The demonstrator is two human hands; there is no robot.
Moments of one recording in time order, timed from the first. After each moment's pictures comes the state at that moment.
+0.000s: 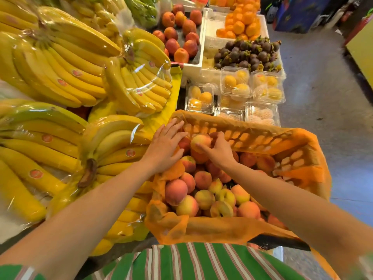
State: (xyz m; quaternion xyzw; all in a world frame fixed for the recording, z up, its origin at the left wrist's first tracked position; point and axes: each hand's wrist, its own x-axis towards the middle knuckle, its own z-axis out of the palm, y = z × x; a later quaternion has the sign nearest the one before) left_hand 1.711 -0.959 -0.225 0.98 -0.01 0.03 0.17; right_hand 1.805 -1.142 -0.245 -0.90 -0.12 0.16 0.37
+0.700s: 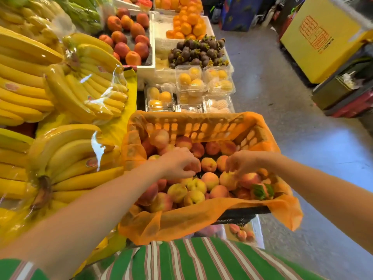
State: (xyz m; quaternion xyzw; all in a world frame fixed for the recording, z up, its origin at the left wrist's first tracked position) left_hand 1.738 -1.058 -0.212 0.92 -0.30 -0.16 0.19; right_hand 1.810 -1.304 -0.182 -0.86 -0.24 0.46 -0.03
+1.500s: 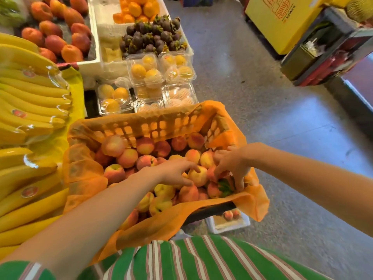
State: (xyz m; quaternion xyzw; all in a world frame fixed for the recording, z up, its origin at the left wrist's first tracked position) left_hand 1.773 -1.162 -0.233 0.86 -0.31 -0.33 0.24; right_hand 1.805 -1.352 -0.151 -0.74 -0.38 0.49 -0.28
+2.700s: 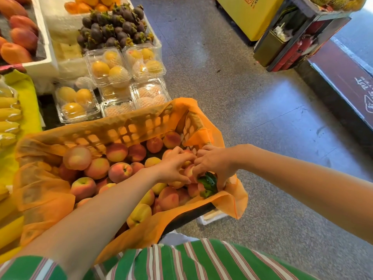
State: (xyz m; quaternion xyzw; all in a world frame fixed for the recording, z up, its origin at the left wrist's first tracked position) left_hand 1.796 -1.216 -0.257 0.85 -0.31 -0.29 0.31; right_hand 1.802 -1.386 -0.155 -0.78 -0.45 0.42 -0.14
